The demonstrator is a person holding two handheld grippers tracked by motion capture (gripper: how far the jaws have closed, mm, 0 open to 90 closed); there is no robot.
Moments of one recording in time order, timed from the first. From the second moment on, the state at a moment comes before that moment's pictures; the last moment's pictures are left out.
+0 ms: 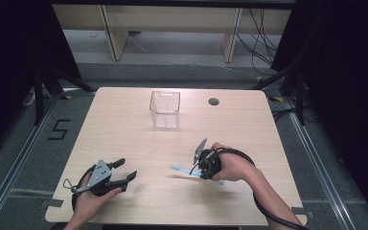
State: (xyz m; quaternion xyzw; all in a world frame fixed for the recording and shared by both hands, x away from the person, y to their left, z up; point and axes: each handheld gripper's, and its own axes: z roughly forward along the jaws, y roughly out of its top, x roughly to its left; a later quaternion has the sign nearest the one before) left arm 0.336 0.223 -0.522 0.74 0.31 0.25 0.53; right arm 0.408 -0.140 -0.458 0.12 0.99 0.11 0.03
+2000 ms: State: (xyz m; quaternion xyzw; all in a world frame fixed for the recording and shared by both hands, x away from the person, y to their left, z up) left arm 0.337 0.226 -0.516 0.72 0.32 0.26 0.57; right arm 0.374 -0.188 -0.475 0.34 0.76 0.53 0.13
